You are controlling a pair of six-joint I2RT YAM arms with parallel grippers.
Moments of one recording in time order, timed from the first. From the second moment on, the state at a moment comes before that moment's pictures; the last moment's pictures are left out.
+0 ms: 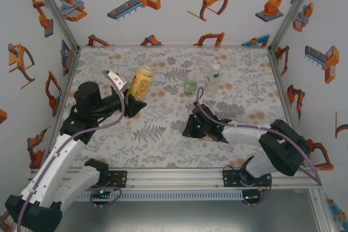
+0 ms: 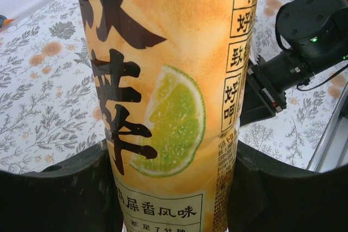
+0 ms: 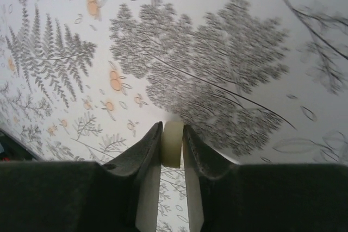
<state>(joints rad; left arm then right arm) -0.40 0.82 0.82 -0.28 0.55 0.12 0.79 1.42 0.51 0.06 -0.10 0.83</state>
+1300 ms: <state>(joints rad) -0.40 0.83 0.82 -0.28 0.55 0.12 0.98 1.65 0.93 -0.52 0.20 0.63</state>
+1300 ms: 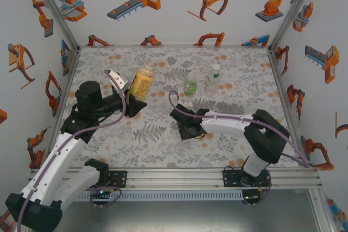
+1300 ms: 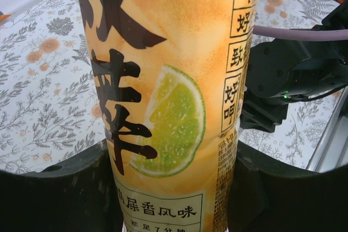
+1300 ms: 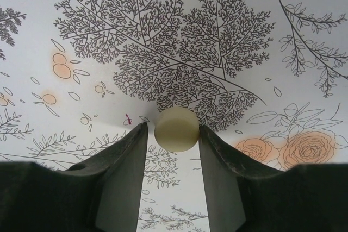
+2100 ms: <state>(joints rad) -0.40 0.84 0.82 -0.28 0.55 0.12 0.98 1.65 0.93 -0.52 0.21 0.60</state>
